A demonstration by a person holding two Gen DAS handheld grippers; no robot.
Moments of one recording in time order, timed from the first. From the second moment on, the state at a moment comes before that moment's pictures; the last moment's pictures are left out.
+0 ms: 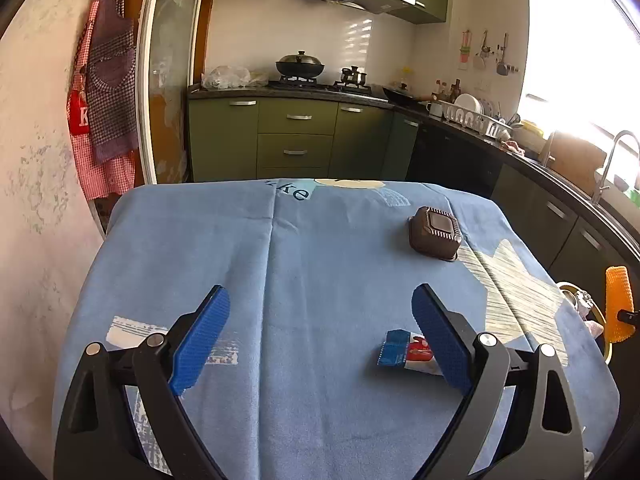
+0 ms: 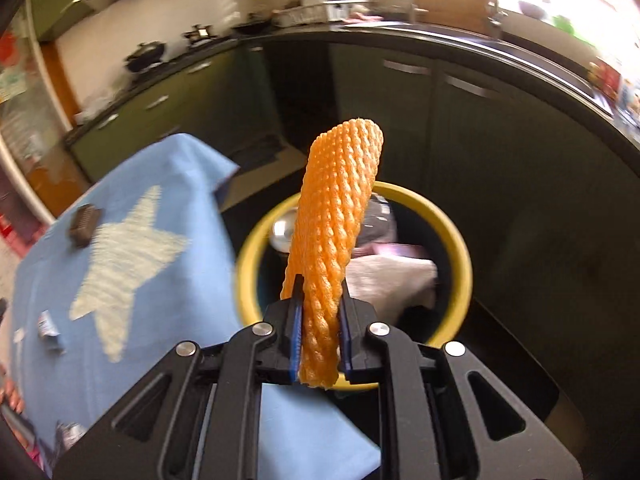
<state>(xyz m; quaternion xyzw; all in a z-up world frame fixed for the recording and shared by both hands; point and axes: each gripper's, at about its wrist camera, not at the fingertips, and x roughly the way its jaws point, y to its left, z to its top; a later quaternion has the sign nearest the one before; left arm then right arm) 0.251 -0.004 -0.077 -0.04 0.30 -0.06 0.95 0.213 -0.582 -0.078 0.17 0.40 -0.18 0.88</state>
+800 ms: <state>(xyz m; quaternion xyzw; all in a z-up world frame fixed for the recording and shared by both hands) 0.235 -0.057 -0.075 0.05 0.31 -0.15 0.94 0.164 -0.563 -0.045 0.14 0.31 -0.19 0.92</state>
